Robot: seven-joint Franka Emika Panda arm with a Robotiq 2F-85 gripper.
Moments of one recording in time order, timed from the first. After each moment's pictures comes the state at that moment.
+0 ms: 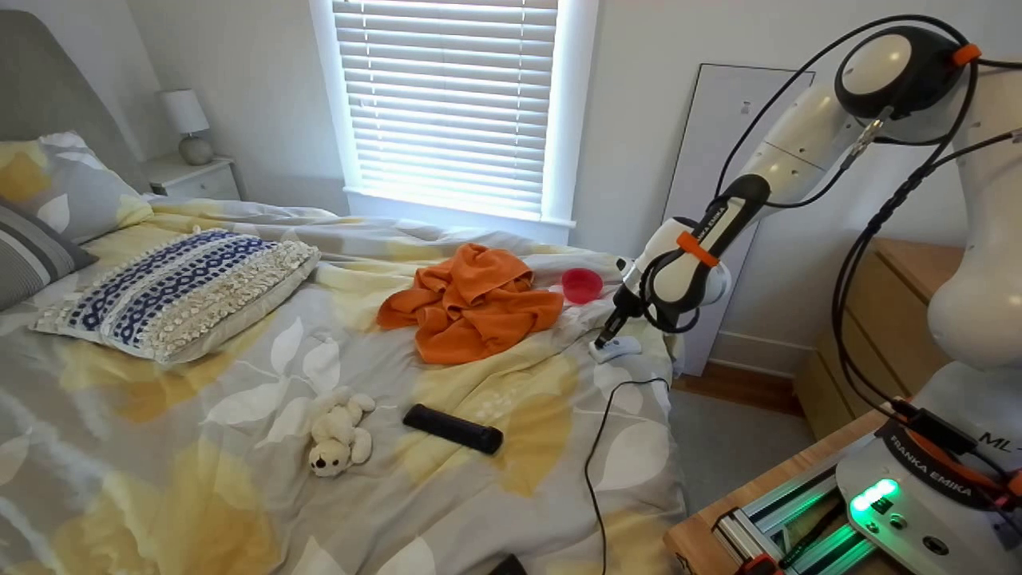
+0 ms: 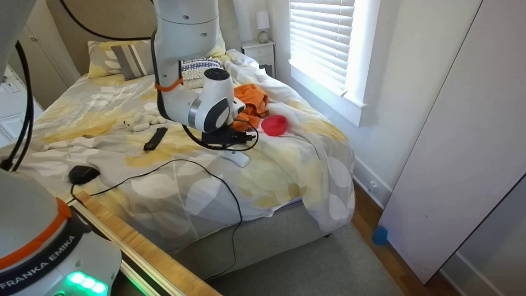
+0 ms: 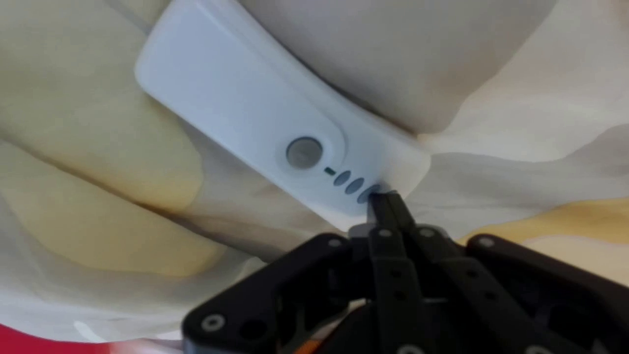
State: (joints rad) arm -0.41 0.80 0.45 -2.29 -0.32 3.20 -0.45
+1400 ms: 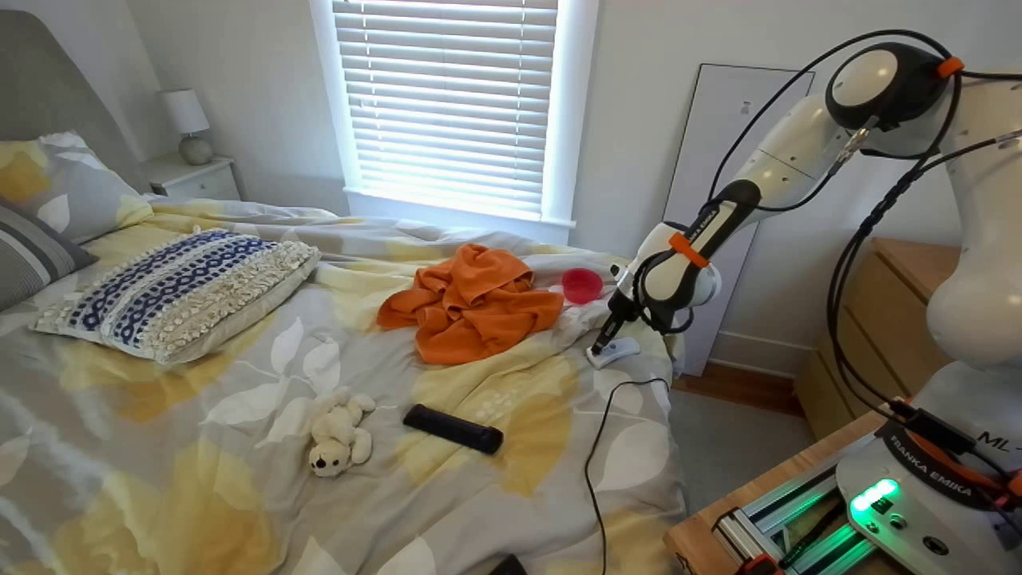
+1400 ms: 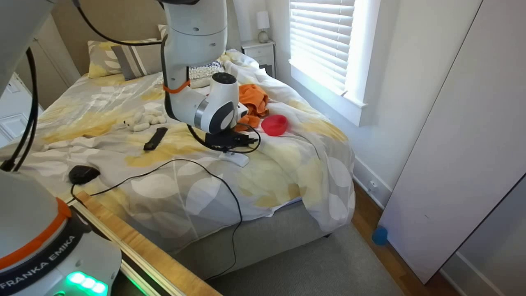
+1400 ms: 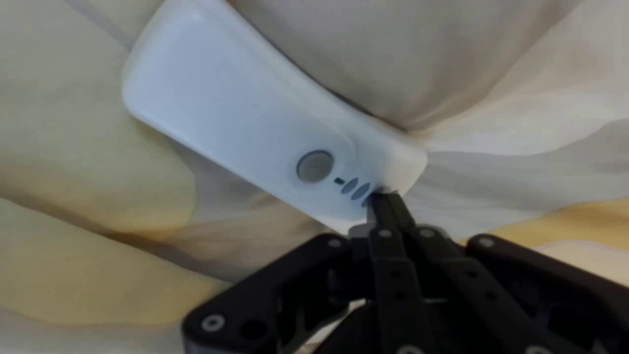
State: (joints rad) arm -0.43 0.88 0.47 -2.21 -0.32 3.11 -0.47
